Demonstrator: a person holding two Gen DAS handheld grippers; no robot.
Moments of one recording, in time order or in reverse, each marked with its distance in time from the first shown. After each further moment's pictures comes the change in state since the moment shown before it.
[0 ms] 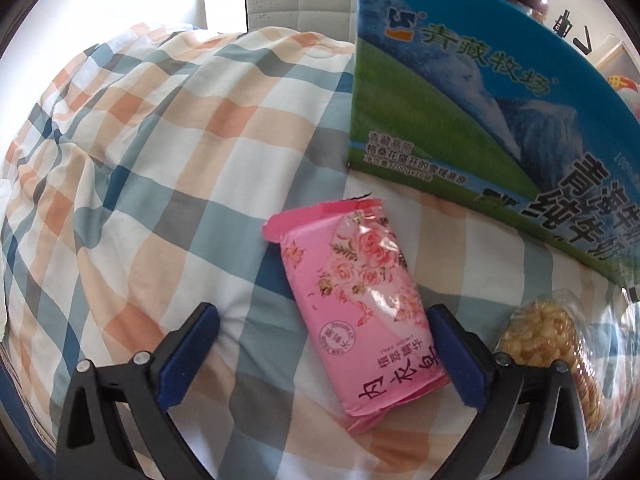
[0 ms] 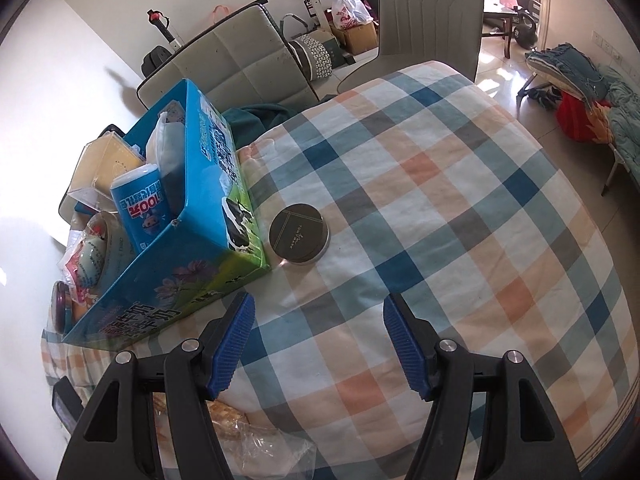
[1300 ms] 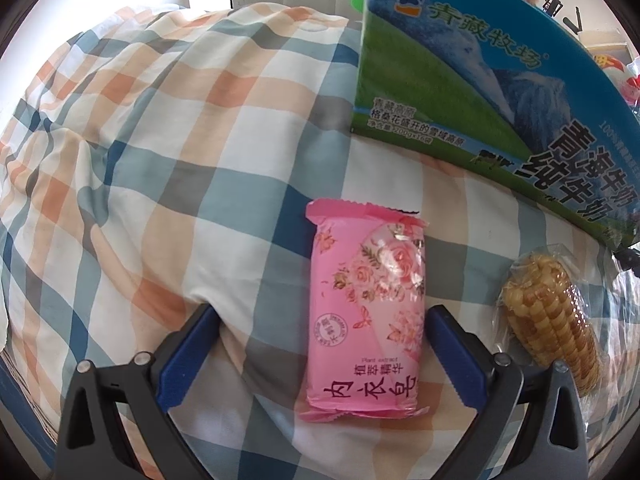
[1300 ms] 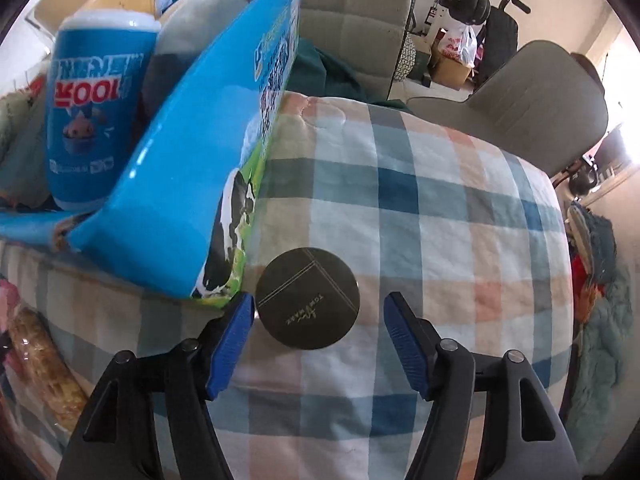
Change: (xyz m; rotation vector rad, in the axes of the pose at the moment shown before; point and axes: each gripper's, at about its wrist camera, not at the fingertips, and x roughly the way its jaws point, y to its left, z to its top) left arm -0.053 -0.013 -0.036 0.043 0.100 -0.048; right arm 0.101 0.066 0.026 -0.641 0.101 -0.206
